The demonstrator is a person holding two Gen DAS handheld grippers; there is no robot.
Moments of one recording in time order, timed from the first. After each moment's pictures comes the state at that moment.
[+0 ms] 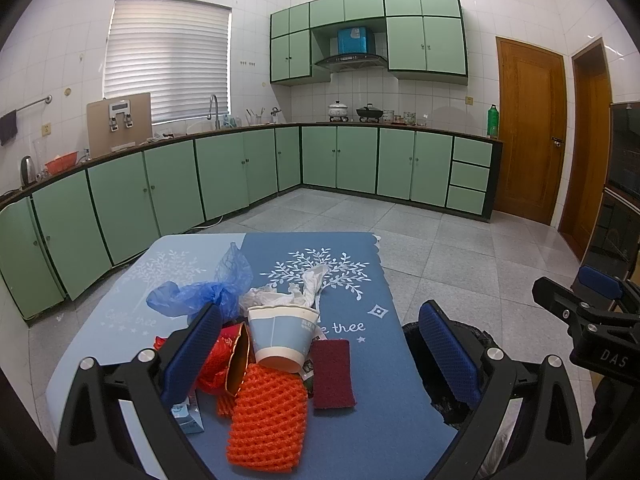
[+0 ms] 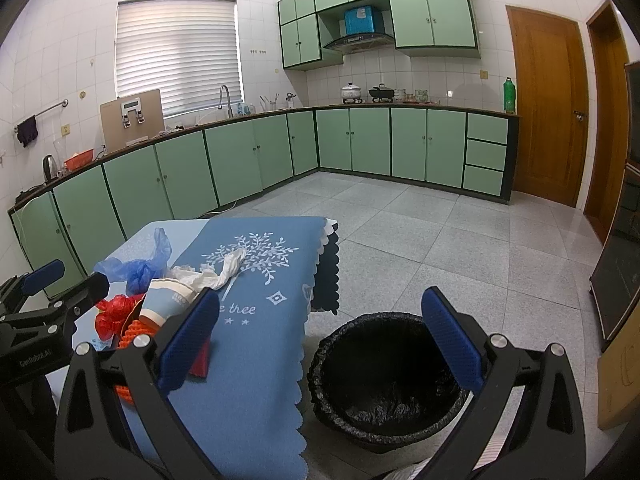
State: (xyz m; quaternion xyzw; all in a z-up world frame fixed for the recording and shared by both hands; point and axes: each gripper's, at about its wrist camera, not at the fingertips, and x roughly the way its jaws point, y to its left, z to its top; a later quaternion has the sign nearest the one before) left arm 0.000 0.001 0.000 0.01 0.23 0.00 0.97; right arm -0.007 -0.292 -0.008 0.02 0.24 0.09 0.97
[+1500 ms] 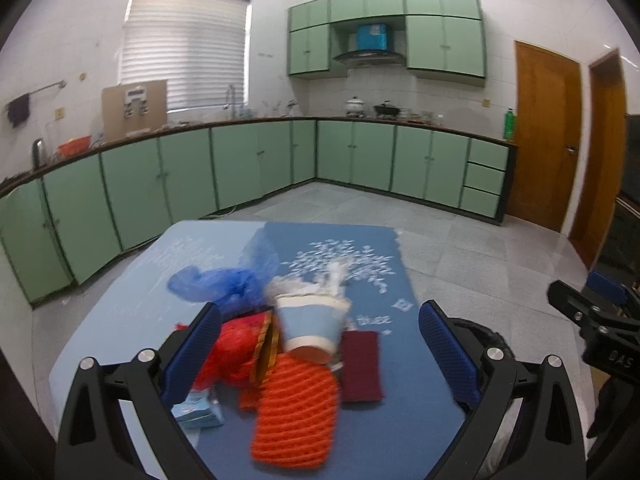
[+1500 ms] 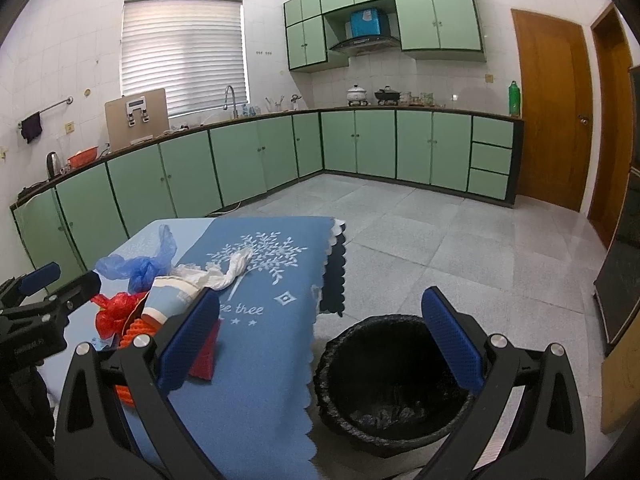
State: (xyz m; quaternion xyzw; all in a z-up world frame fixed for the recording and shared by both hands) left arm -0.001 0.037 -0.009 -0.01 0.24 0.03 0.97; right arm -0.005 -0.280 -0.009 0.01 0.24 0.10 0.97
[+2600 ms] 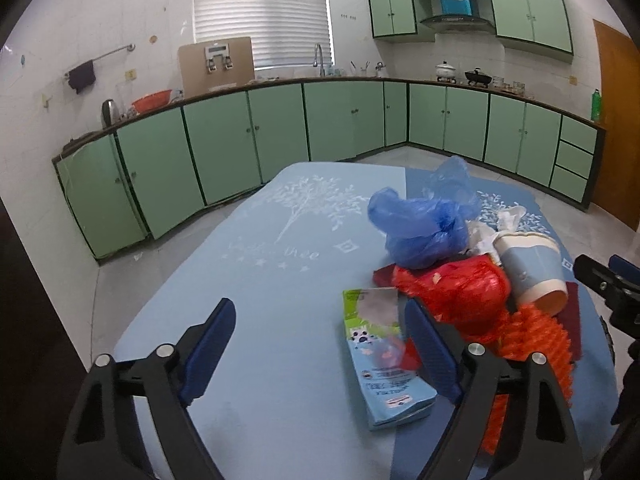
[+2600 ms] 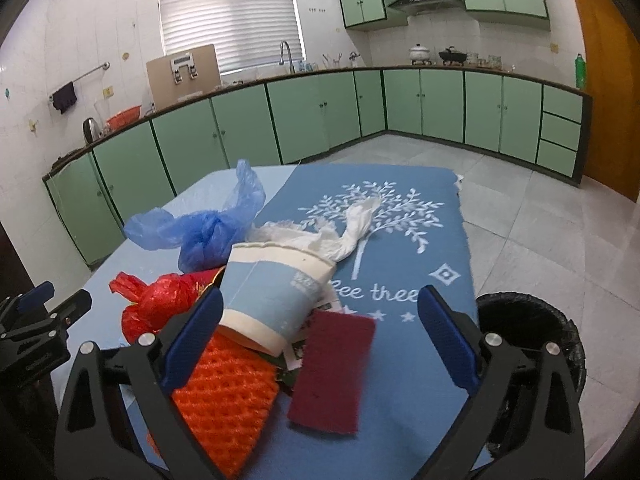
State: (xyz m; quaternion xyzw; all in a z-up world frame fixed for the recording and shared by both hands) left arm 0.014 0.187 -0.080 -0.01 0.30 0.18 0.94; right arm 0.067 -0.116 -0.085 0.00 0.30 0.20 0.93
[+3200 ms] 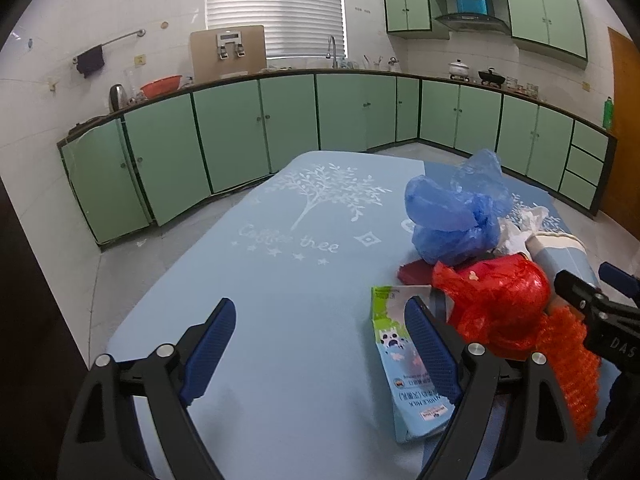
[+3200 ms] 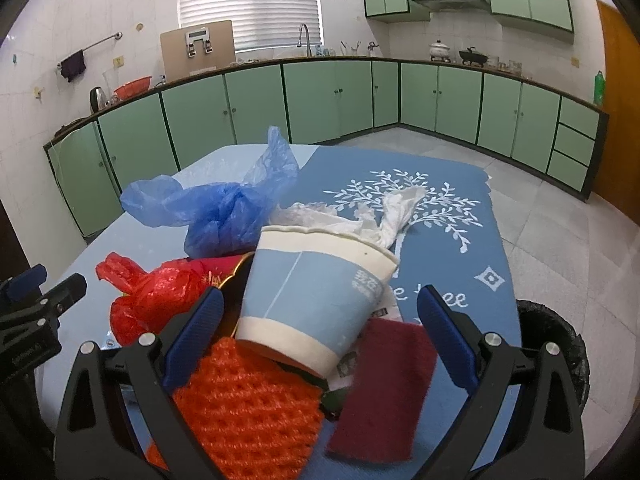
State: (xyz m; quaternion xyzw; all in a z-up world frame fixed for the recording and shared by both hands) left arm 0.024 0.210 -0.092 -0.03 0.31 0.19 0.93; right arm 0.079 -0.074 -0.104 -0.04 0.31 0.21 0.93
